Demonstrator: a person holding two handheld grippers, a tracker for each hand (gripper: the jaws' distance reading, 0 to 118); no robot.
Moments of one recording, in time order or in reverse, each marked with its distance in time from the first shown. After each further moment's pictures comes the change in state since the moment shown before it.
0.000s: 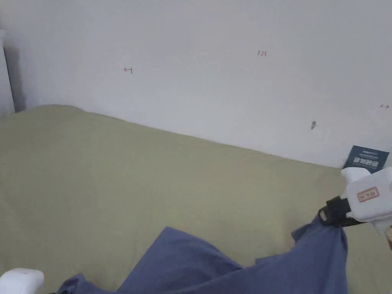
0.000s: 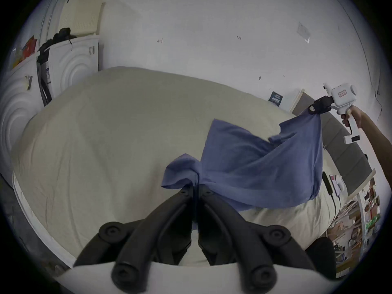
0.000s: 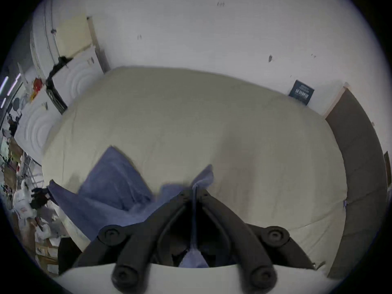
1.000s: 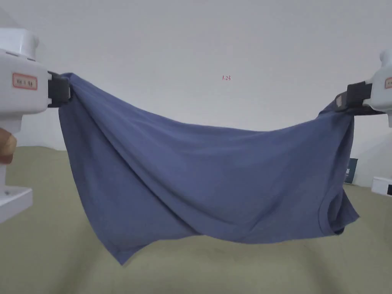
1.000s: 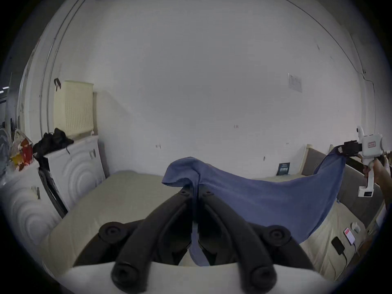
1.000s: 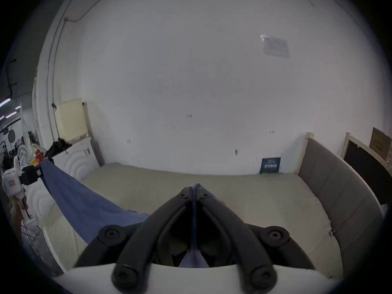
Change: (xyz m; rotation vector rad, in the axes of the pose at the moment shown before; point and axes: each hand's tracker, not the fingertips) left arm 0.028 0.345 0.045 0.508 0.091 -0.165; right arm 0.029 0.119 0.150 0.604 -0.096 -0.145
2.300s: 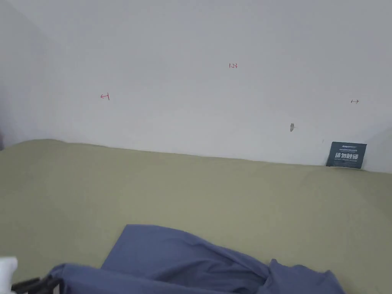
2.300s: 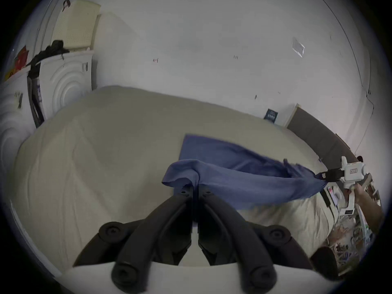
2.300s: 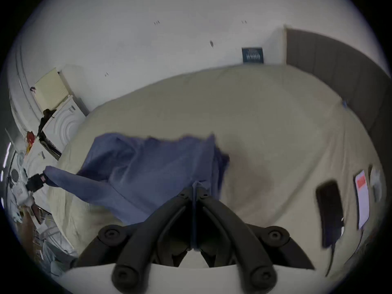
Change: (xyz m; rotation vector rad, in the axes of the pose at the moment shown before) left arm -0.035 -0.301 0.096 -0.423 -0.142 0.160; right arm 0.042 -0.366 0.075 -0.510 -0.059 -0.241
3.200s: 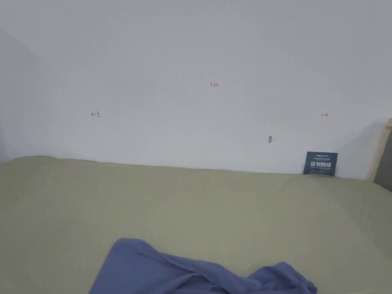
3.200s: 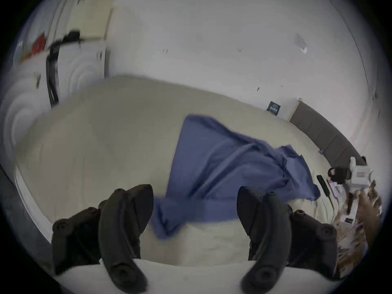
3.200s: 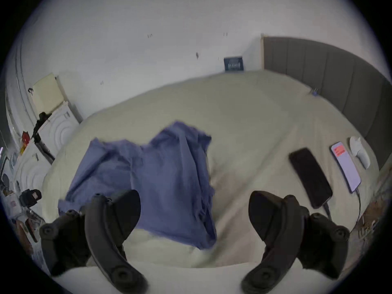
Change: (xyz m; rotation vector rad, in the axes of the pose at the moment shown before) left arm 0.063 -0.048 0.049 0.024 0.077 -0.003; right arm -0.018 -0.066 0.067 0.198 -0.104 -0.023
